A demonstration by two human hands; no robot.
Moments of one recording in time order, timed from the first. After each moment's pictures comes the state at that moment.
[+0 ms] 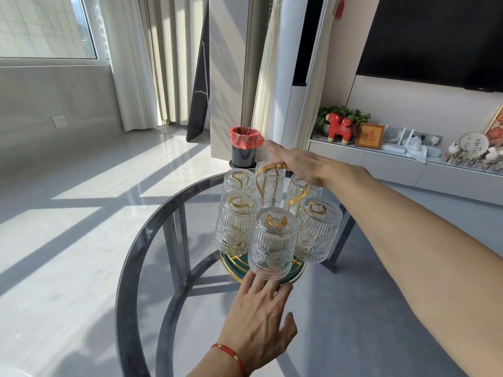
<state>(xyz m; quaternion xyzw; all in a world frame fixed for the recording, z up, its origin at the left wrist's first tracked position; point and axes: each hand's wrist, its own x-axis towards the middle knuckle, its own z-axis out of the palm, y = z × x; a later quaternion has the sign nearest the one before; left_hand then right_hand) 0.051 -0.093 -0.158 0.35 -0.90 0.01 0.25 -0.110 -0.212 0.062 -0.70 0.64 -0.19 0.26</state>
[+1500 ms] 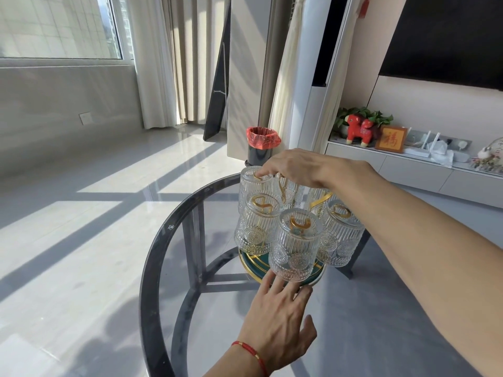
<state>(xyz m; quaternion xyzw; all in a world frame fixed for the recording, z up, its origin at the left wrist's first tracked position) 0.051 -0.092 -0.159 0.35 -0.90 0.03 0.26 -0.072 -0.229 0.061 -0.78 0.60 -0.06 0.18</state>
